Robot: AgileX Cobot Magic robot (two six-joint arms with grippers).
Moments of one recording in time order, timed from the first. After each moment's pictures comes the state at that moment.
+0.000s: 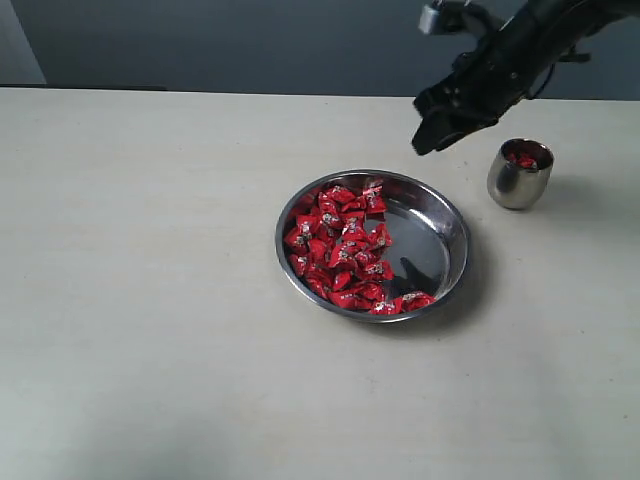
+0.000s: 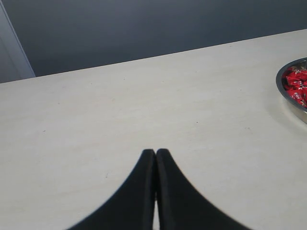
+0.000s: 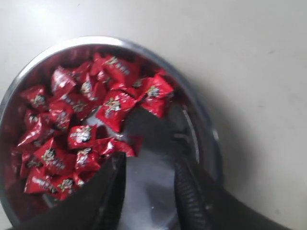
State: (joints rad) left arm -0.06 0.00 0.00 0.14 0.31 -0.05; right arm 0.16 2.10 -1.71 0.51 1.10 -0.66
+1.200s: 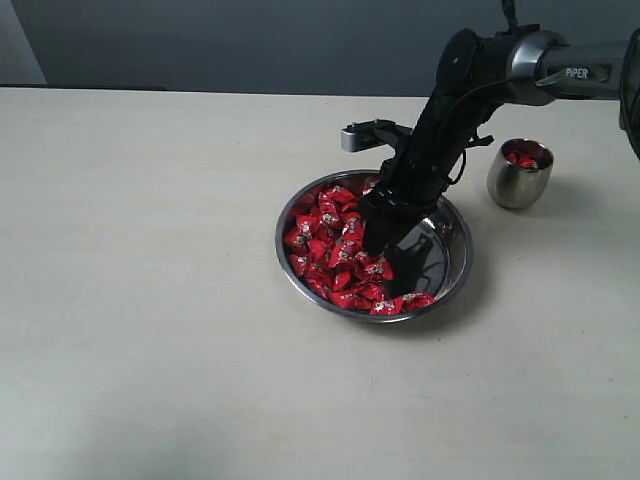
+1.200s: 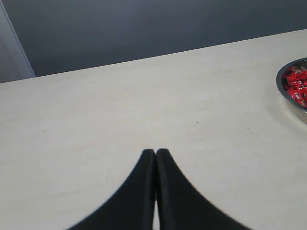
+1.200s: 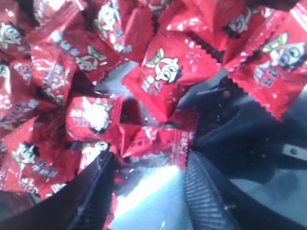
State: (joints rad) left arm -0.06 0.00 0.00 0.14 0.31 -0.05; right arm 0.31 2.32 -1.71 0.45 1.16 -0.67
